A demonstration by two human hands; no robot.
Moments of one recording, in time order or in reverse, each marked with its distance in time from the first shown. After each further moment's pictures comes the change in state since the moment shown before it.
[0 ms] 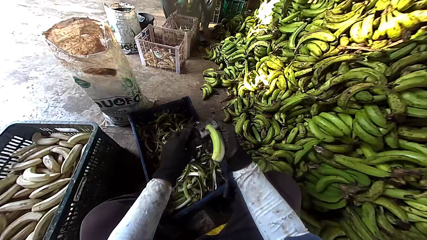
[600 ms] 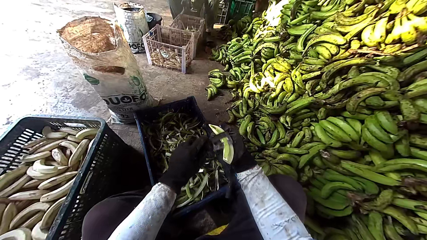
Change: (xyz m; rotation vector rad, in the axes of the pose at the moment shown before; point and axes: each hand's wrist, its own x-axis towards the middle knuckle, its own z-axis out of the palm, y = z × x) left_hand -0.023 0.003 0.008 0.026 -0.060 0.163; right_hand -0.005 0.007 -0.014 0.072 0.029 0.048
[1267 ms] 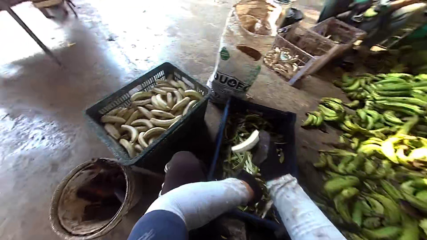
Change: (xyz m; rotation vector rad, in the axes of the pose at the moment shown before) left_hand -0.058 -0.020 -0.004 0.112 -0.799 -0.380; right_hand 0.050 0.121 0.163 -0.591 0.069 0.120
